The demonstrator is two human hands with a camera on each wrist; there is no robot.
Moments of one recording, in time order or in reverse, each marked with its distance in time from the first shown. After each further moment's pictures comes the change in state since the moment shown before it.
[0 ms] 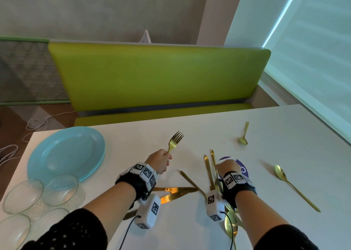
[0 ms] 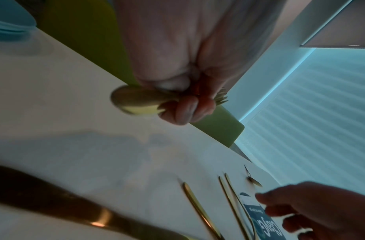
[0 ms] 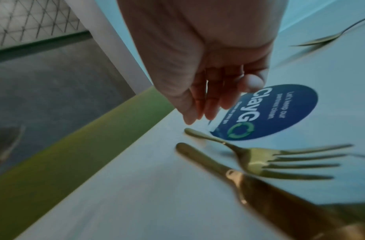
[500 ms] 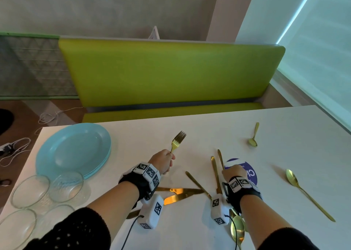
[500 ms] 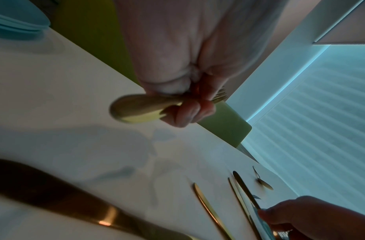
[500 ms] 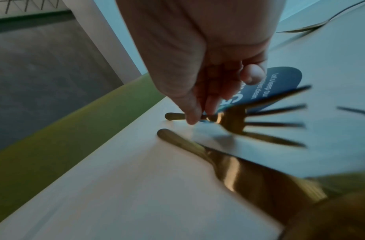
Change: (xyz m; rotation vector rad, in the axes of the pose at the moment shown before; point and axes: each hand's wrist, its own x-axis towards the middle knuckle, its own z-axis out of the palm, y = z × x) left_hand 0.005 -0.008 -0.003 -0.013 0.031 0.007; right_hand 0.016 0.005 0.017 -0.041 -0.002 0.022
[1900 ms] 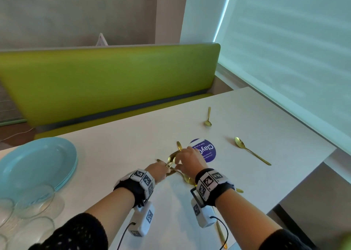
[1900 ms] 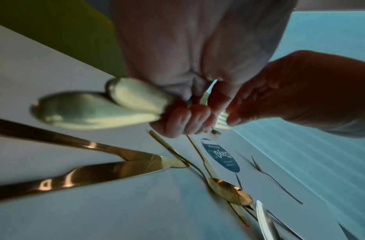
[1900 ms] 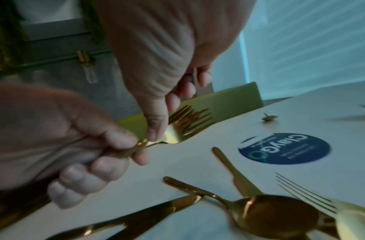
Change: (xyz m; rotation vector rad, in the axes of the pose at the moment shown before) left_hand -0.062 0.003 0.062 0.544 -0.329 0.052; right_hand -0.115 0.019 -0.012 -0.269 0.243 -0.824
